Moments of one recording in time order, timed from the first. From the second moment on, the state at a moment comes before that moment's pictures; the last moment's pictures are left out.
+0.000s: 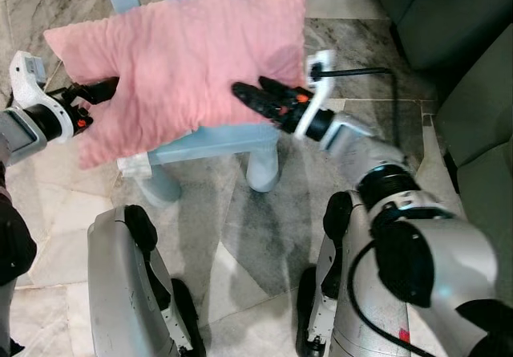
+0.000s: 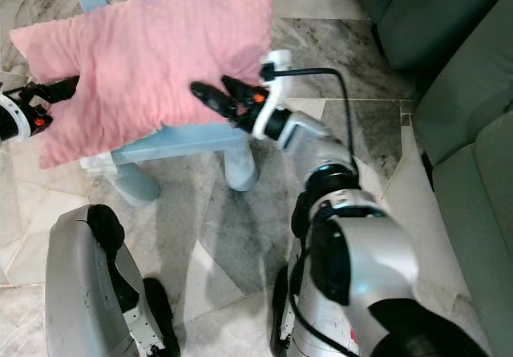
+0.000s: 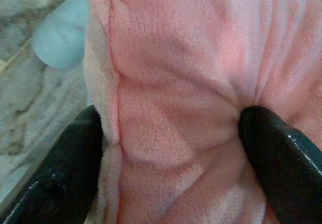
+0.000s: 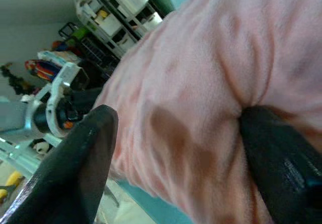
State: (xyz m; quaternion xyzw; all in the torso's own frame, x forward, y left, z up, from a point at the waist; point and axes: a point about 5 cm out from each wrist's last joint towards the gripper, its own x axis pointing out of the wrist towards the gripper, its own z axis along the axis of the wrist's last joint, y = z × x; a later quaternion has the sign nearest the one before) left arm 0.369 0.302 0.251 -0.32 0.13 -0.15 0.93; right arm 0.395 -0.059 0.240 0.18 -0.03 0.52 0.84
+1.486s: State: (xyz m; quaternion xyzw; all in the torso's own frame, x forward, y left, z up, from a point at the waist) left arm 0.366 0.317 0.233 -0.21 0.10 -0.10 0.97; right arm 0.376 -0.060 0.226 0.16 -0.05 0.54 0.82
